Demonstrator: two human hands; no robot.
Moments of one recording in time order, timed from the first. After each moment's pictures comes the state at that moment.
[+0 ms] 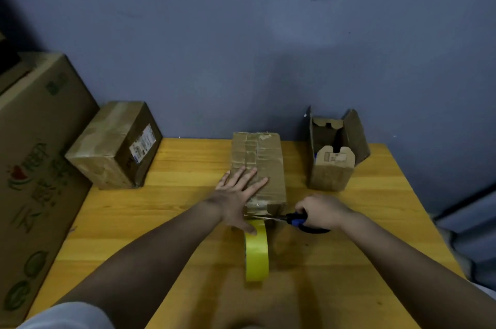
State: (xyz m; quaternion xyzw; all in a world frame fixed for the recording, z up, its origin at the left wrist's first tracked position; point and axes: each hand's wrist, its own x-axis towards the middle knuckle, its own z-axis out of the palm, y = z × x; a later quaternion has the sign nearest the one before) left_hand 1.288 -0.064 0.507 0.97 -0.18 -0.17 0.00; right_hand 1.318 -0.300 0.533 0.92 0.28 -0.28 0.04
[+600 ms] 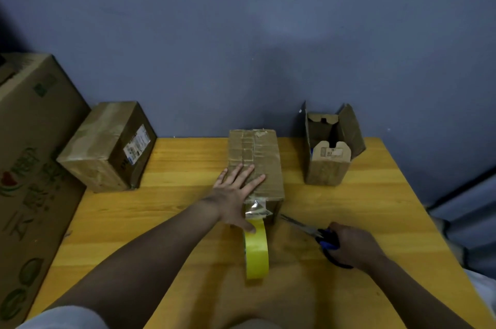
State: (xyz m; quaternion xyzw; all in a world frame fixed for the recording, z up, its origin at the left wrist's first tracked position) left_hand 1.290 -0.064 0.506 0.97 -0.18 -0.17 0.01; right_hand 1.262 -0.376 0.479 0.96 0.12 -0.25 0.01
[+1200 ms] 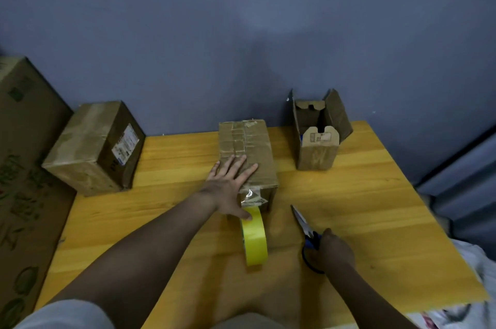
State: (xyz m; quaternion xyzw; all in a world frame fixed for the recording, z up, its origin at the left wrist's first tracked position) left_hand 1.290 -0.065 0.507 0.97 -0.18 -0.18 0.00; right_hand 1.205 -0.332 0.435 0.96 -0.14 -0.23 -0.06
